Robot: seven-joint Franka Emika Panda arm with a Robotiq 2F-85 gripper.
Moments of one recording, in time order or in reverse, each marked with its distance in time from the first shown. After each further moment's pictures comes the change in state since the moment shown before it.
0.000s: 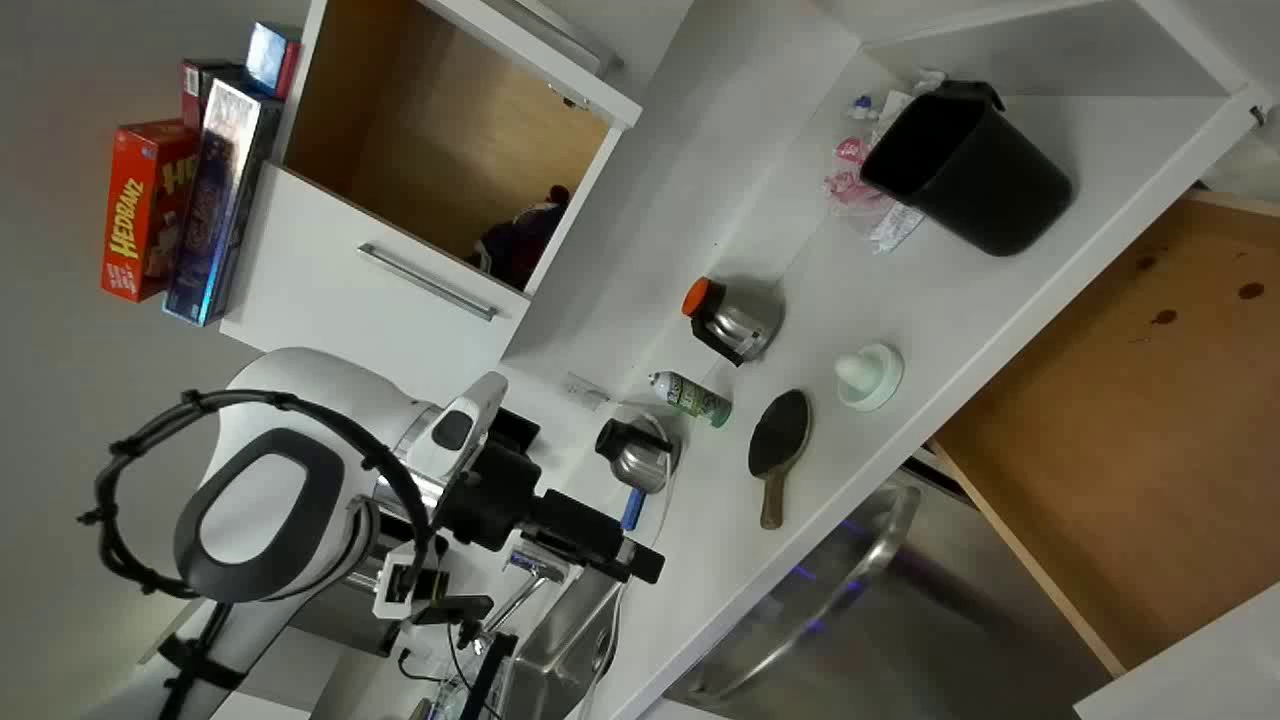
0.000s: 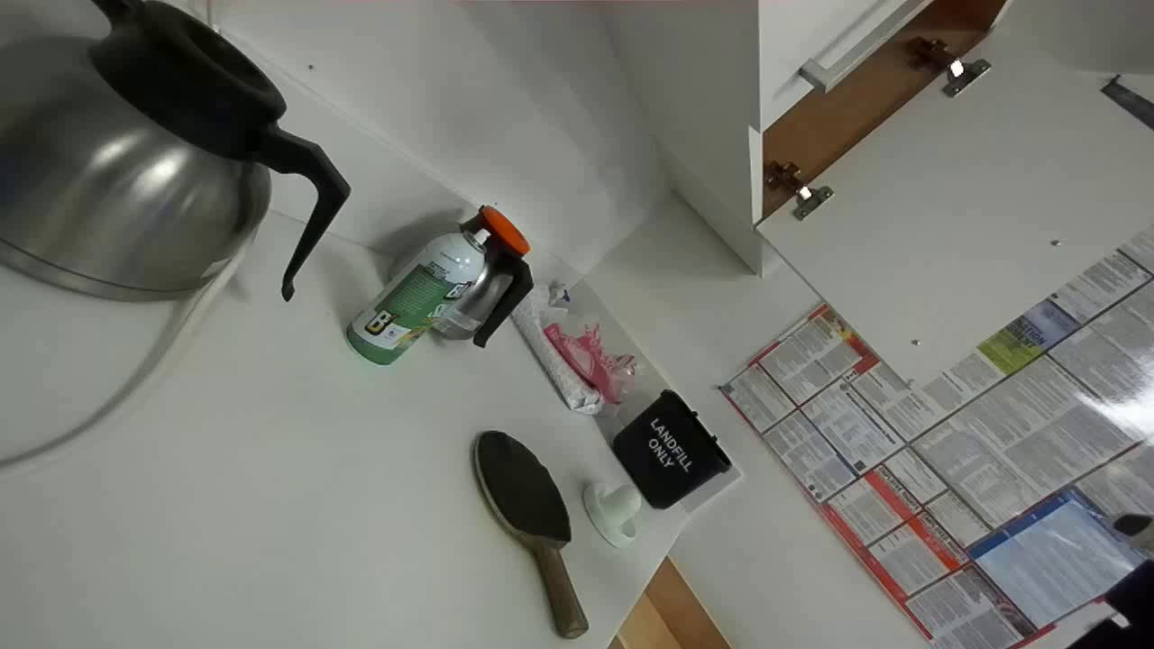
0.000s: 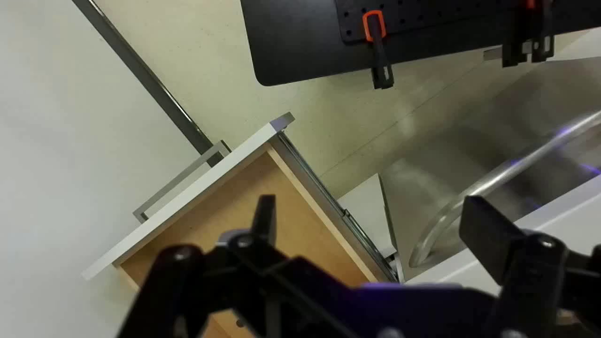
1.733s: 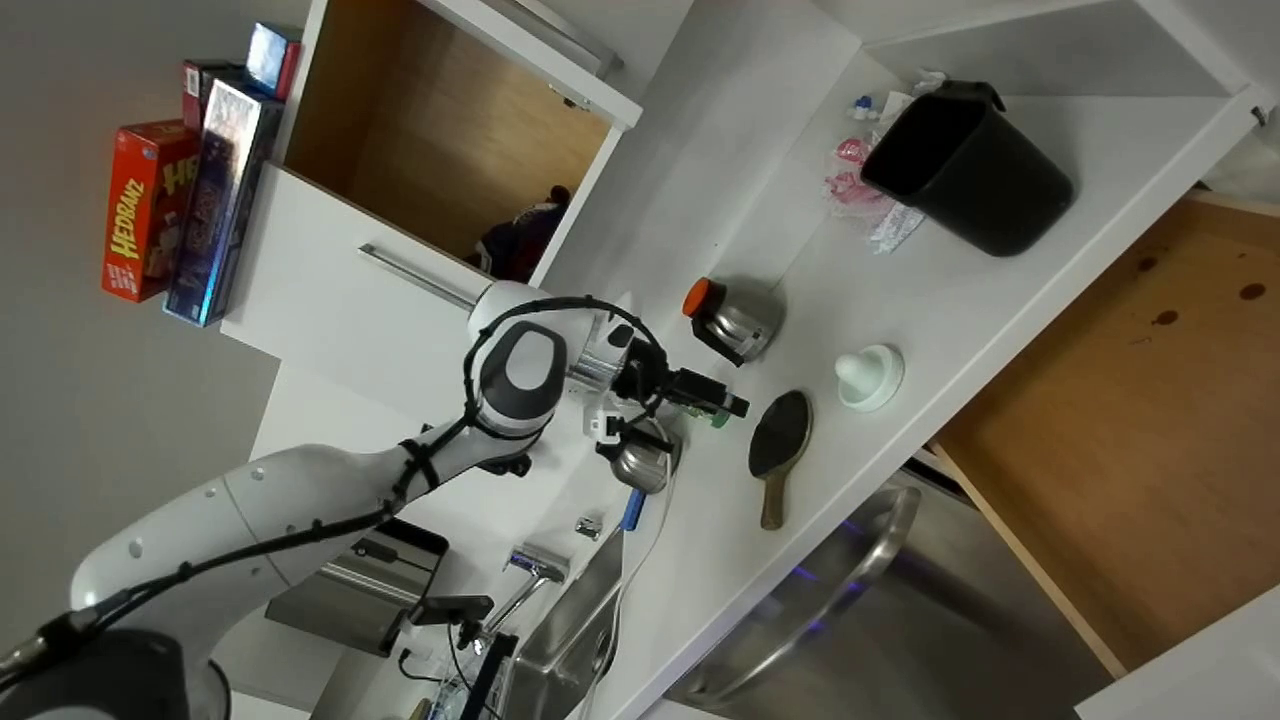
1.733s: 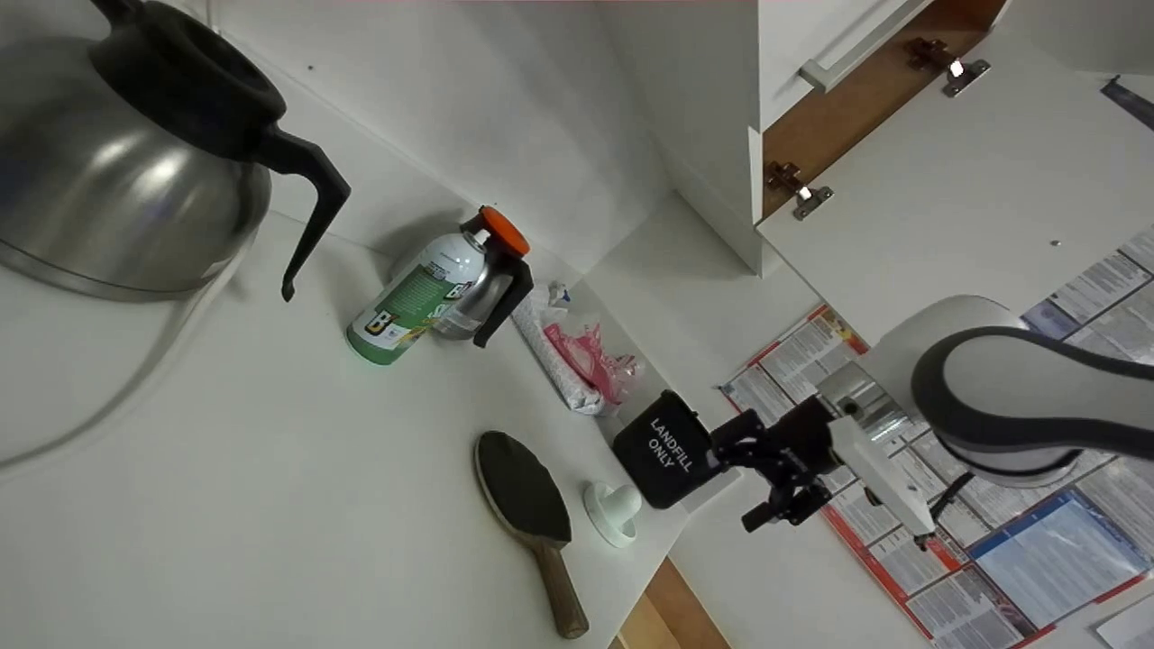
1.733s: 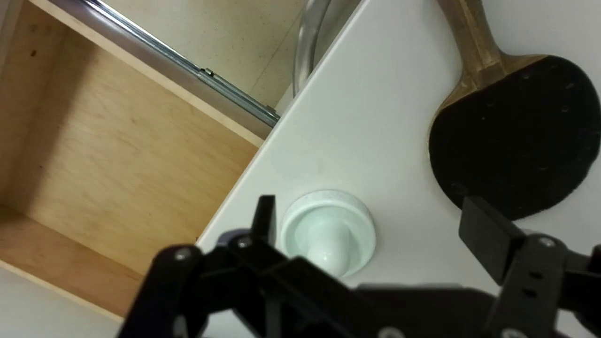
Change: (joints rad) arm 0.122 0.745 0.128 0.320 0.177 0.543 0.518
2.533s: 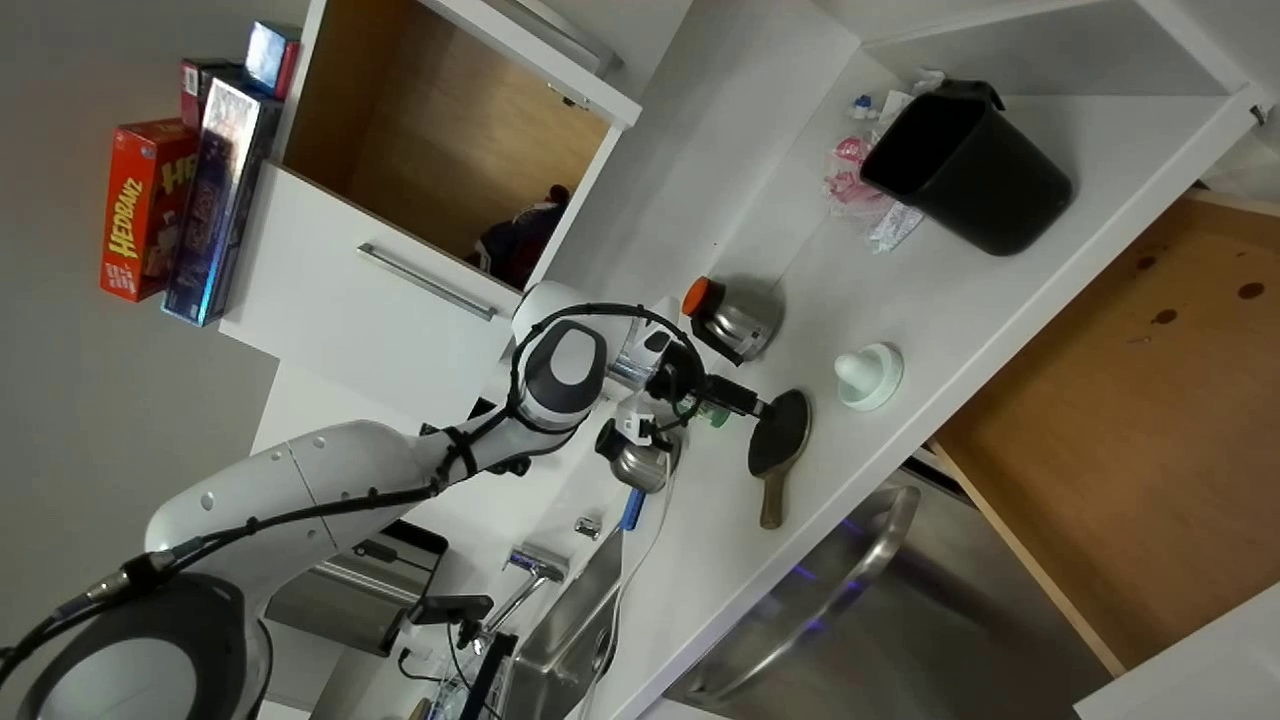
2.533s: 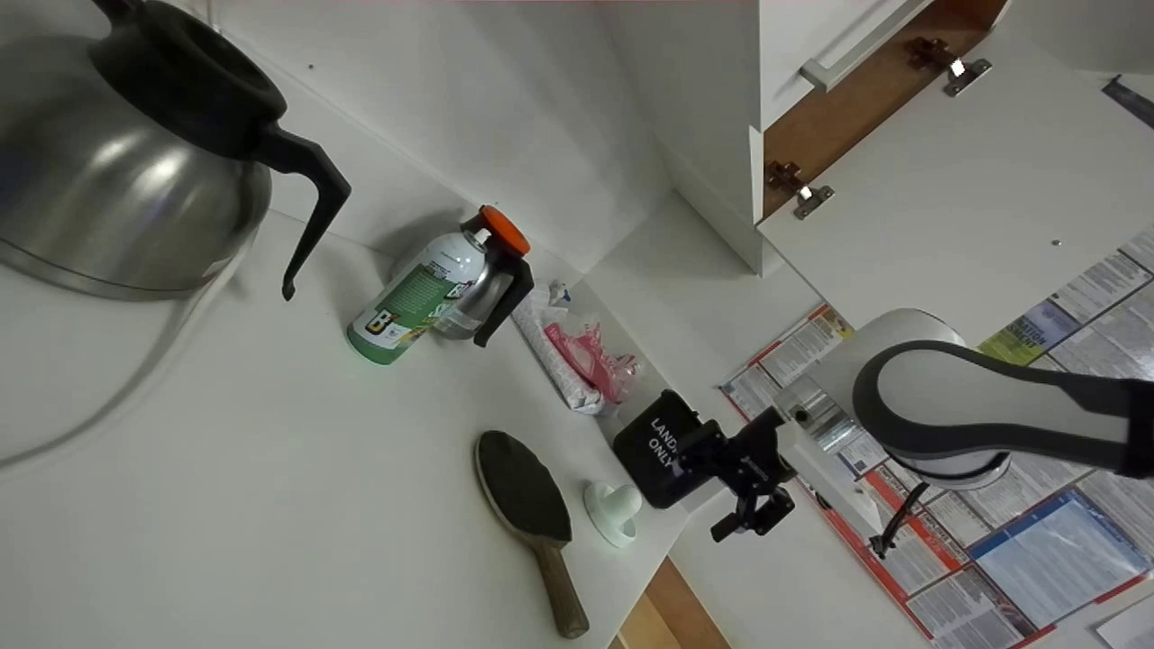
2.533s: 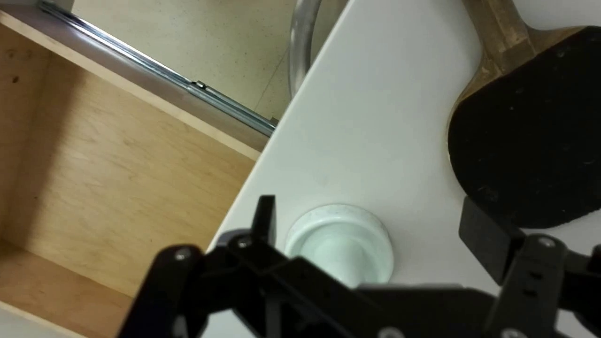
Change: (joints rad) arm 0.008 0.118 -0.010 0.040 -0.004 0.041 0.083
